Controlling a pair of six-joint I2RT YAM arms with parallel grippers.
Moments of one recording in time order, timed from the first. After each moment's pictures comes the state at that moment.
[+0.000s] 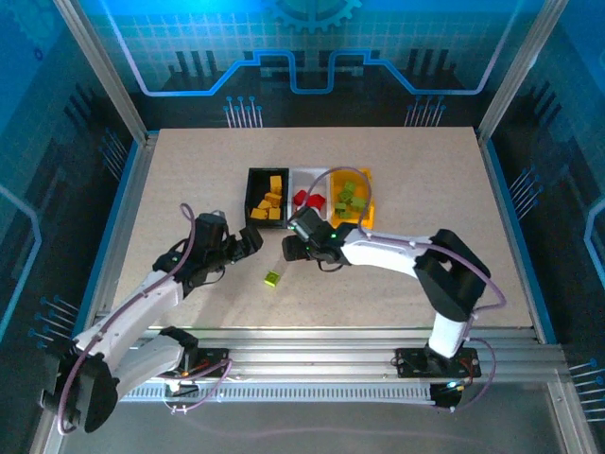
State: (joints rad) left arm -0.36 0.98 0.61 -0.43 0.01 -0.83; right arm 0.88 1.80 1.17 -0.36 0.18 0.65
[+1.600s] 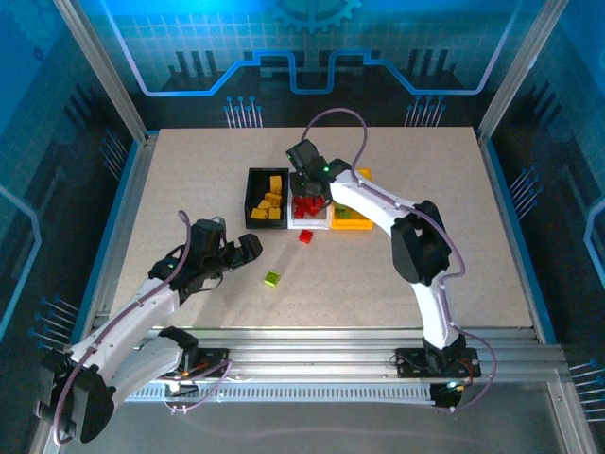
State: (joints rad) left arm -0.37 0.93 0.58 -0.47 0.07 -0.82; right arm 0.65 2.15 1.87 -0.66 0.22 0.47
